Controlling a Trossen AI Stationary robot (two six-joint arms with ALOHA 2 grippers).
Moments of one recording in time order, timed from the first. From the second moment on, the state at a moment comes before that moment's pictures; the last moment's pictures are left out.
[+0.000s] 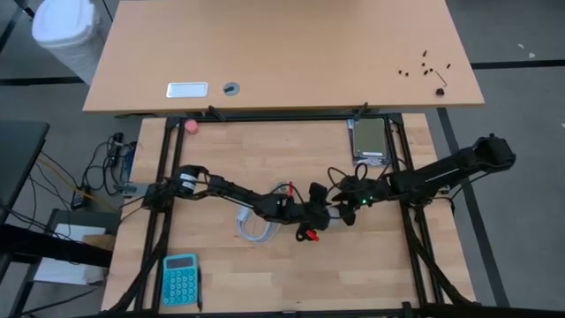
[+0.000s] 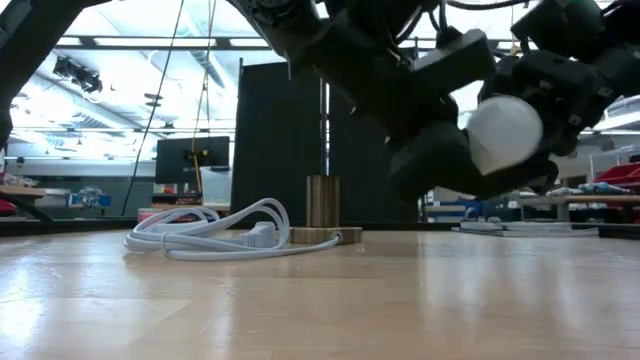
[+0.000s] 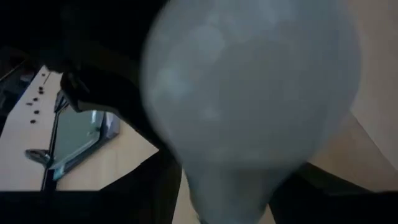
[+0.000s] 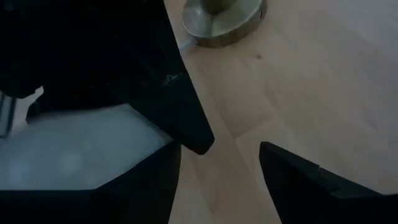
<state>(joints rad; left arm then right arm) -0.17 2.23 1.59 0.03 -0.41 0.55 0.15 1.11 0.34 0.06 0.10 0.70</state>
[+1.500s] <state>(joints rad) -0.16 1.97 1.45 0.01 -0.43 0.30 -0.03 0.85 0.34 -0.04 0.10 0.54</state>
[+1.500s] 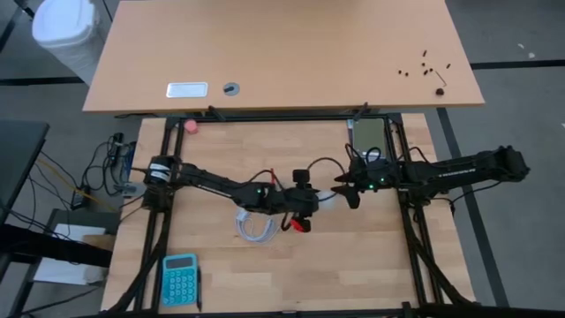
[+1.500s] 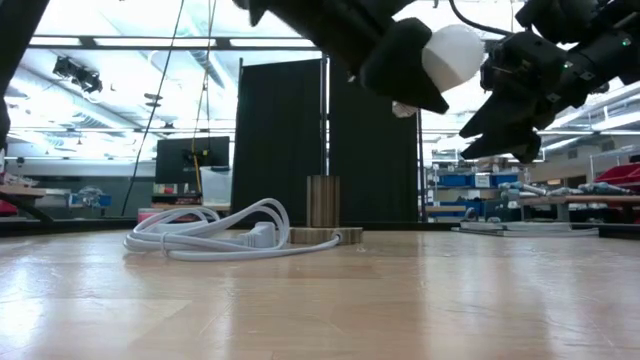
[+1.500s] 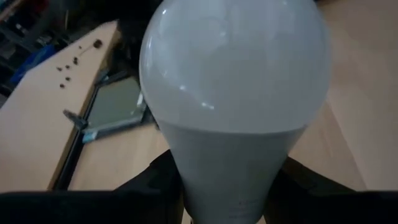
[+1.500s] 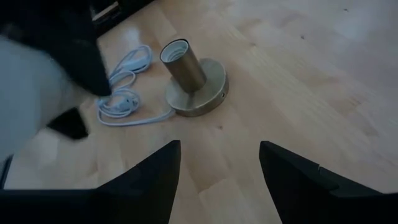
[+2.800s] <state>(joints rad) -0.10 1.80 0.90 0.75 -0.43 0.15 0.01 1.08 0.34 0.22 0.28 0.68</state>
